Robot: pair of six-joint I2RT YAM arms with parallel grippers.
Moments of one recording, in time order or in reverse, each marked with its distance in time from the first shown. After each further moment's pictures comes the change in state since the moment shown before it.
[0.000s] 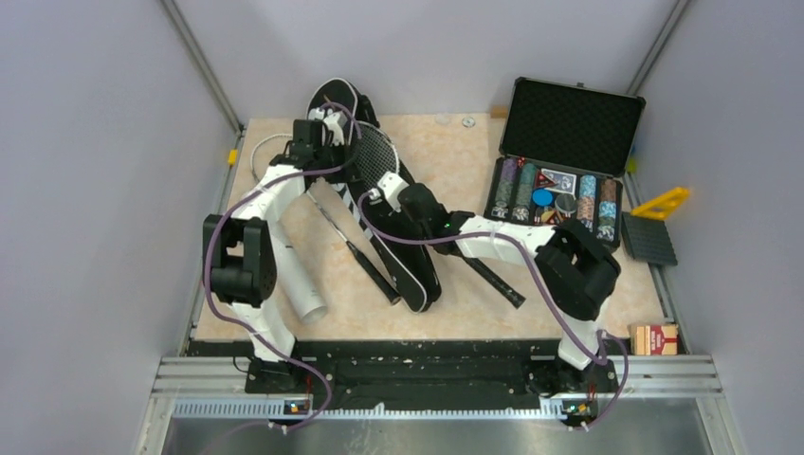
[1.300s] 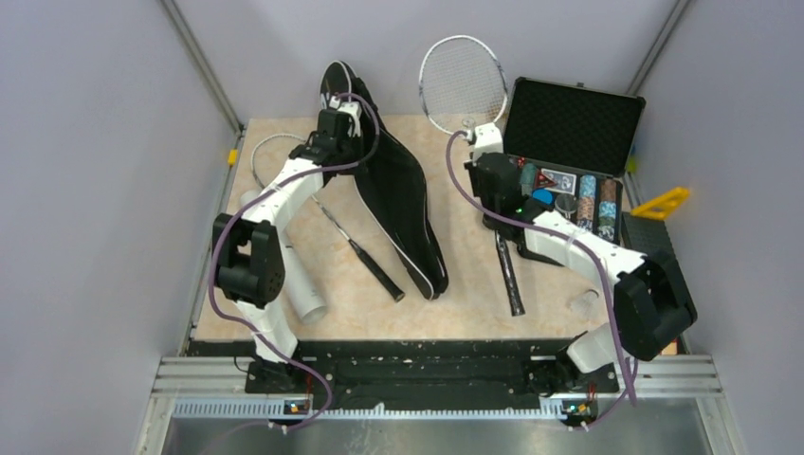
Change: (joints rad) left arm -0.138 -0.028 0.054 -0.040 -0.342 0.009; right arm -0.306 -0.335 -0.147 0.070 0.101 0.302
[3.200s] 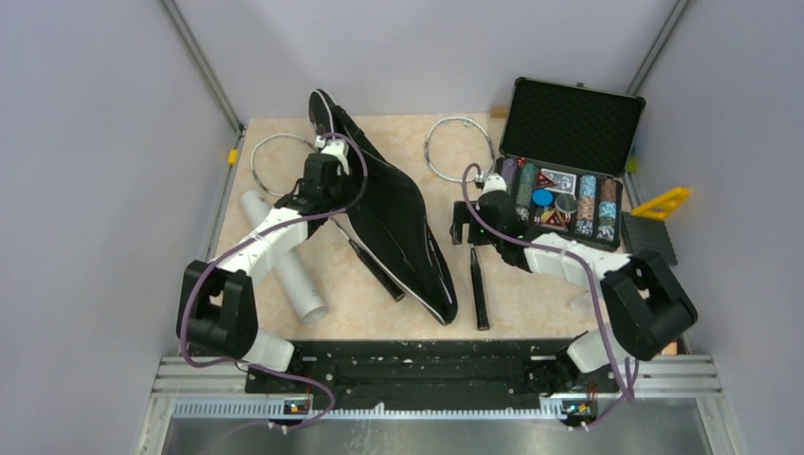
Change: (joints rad) left arm -0.024 -0.322 -0.466 0.183 -0.042 -0.070; right arm -0.003 -0.059 -0.312 -0.012 -0.349 0.386
